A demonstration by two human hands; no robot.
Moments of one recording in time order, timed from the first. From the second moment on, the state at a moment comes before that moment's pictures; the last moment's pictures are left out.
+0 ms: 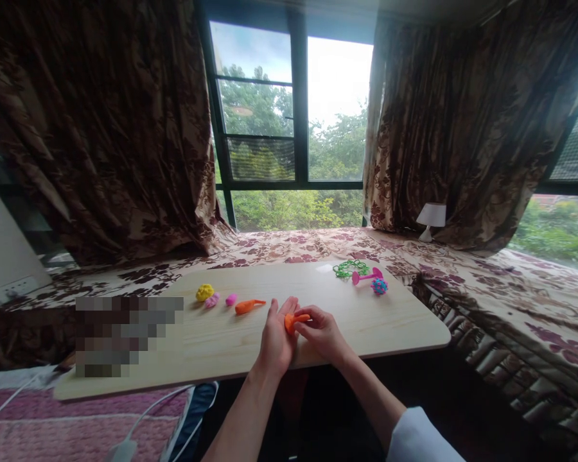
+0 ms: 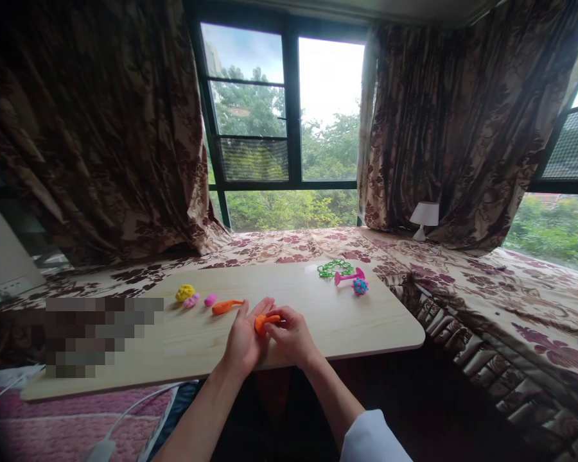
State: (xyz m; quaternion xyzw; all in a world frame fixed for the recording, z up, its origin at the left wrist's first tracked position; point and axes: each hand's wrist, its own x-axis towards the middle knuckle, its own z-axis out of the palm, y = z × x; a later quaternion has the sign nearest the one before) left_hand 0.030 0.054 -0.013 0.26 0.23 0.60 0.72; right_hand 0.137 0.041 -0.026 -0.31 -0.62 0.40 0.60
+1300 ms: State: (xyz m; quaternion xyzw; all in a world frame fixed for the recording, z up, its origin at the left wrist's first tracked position) left_hand 0.026 0.054 -0.024 0.29 0.21 0.60 0.72; right_hand 0.137 0.036 -0.022 -0.35 -0.65 0.34 0.58
